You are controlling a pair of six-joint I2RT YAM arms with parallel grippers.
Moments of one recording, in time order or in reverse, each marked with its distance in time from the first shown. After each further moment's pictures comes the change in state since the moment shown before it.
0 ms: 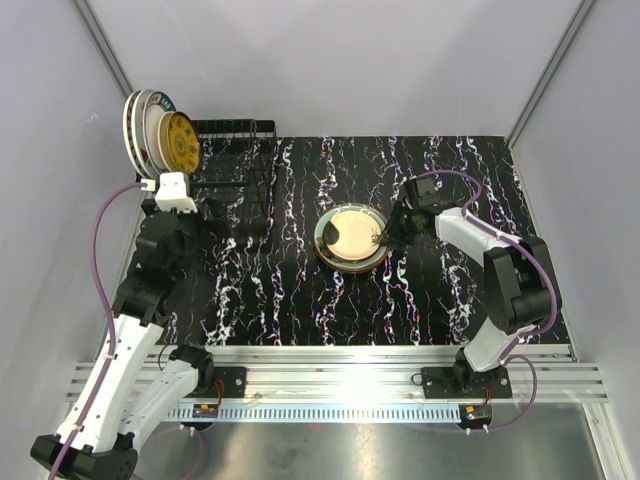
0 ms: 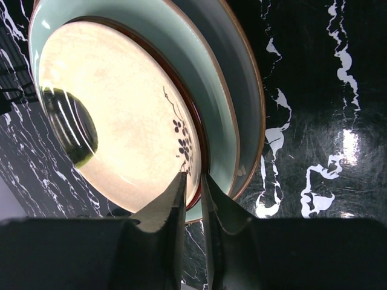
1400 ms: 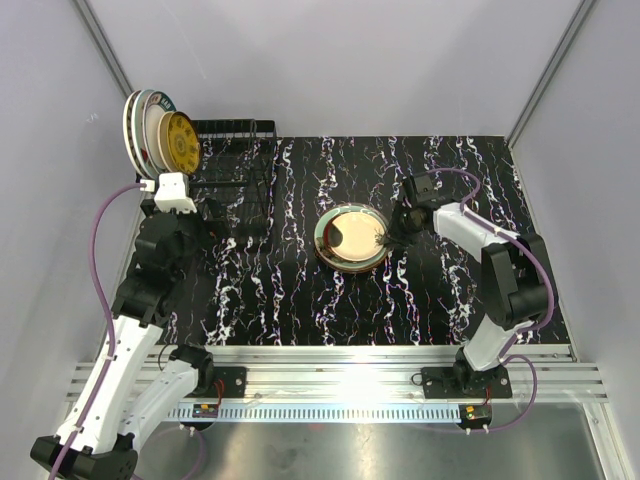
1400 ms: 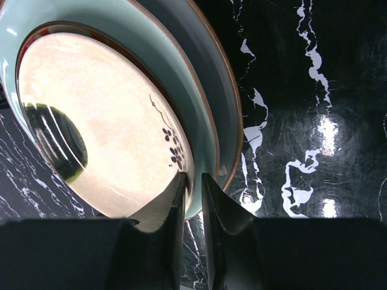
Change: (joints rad) left arm -0.001 -0.009 0.000 0.000 0.000 0.000; right arm 0.001 0.032 0.048 -0.077 0.058 -0.023
